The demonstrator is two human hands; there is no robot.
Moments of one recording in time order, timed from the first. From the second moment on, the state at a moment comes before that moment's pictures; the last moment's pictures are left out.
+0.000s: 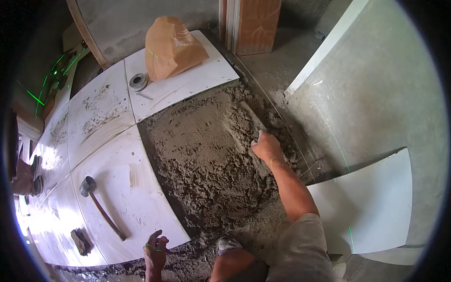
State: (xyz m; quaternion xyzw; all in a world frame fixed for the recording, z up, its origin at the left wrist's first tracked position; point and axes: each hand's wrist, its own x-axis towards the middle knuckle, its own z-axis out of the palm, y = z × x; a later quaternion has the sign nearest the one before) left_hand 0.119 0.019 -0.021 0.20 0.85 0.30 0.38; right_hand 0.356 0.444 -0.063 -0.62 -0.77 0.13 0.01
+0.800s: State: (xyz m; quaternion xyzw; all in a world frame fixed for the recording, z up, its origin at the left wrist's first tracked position) left_hand 0.139 0.025 -0.016 0.28 0.85 0.26 0.36; right_hand 0.319 0.390 -0.047 -0.37 -0.91 0.16 -0.08
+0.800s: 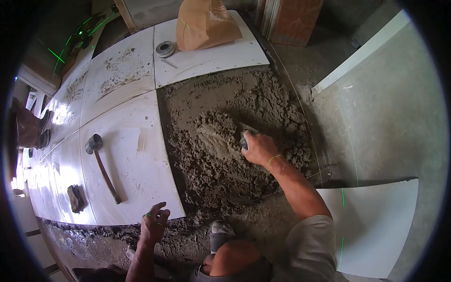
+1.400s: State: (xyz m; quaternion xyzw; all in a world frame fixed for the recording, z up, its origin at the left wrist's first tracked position) left_hand 0.144 0.015 -0.014 0.26 0.86 0.27 0.35; right_hand 0.334 0.318 -0.042 -0.16 -0.96 0.19 -0.12
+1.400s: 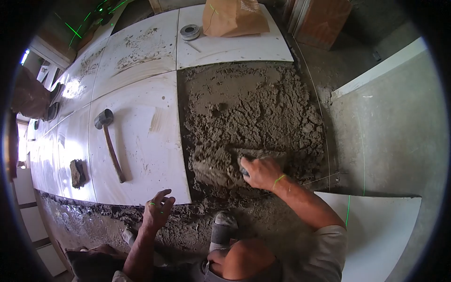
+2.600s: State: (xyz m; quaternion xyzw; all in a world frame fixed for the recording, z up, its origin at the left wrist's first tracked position) left_hand 0.148 0.013 -0.022 0.29 0.85 0.28 0.35; right_hand 0.357 0.275 0.011 -0.12 -0.99 0.08 -0.02
